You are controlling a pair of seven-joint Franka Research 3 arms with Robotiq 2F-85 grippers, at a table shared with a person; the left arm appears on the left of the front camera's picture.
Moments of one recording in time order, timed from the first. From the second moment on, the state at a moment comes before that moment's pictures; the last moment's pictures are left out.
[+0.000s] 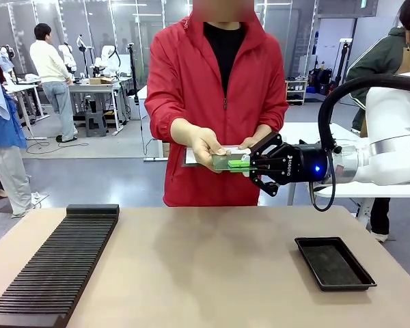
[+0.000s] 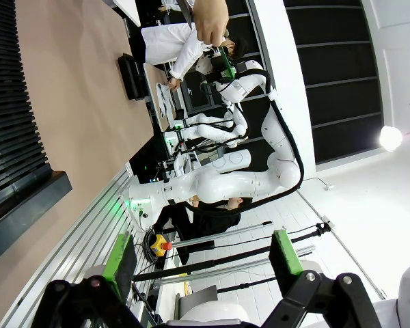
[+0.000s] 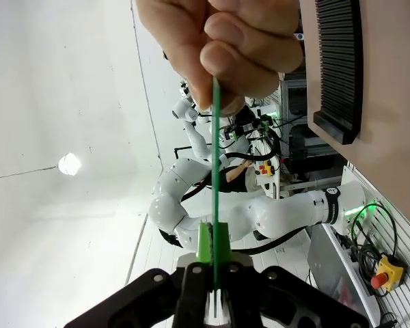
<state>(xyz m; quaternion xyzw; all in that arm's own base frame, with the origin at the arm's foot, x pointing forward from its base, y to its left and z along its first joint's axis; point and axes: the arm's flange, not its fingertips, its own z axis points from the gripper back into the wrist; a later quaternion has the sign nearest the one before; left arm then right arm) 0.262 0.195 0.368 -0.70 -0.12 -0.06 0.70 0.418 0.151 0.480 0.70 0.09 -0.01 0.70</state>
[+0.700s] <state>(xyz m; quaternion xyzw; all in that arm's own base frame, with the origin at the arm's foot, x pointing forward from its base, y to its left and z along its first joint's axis) 0.262 0.195 0.368 -0.70 -0.12 -0.06 0.70 0.418 0.151 0.480 0.70 0.09 -0.01 0.70</state>
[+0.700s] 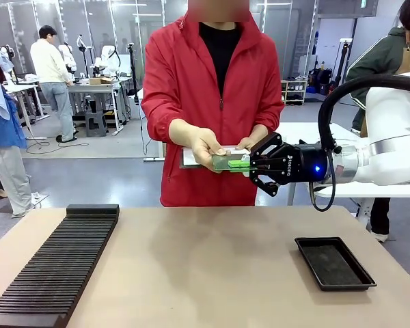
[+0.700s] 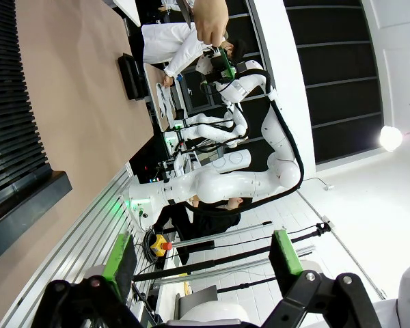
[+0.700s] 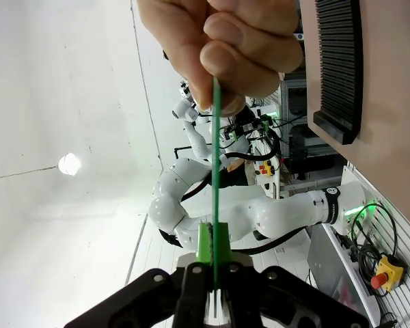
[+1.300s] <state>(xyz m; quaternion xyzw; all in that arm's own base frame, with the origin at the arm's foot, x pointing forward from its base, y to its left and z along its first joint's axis) 0.262 0.195 0.368 -0.70 -0.12 -0.06 0.70 0.418 0.151 0.480 0.70 0.09 -0.01 0.70</state>
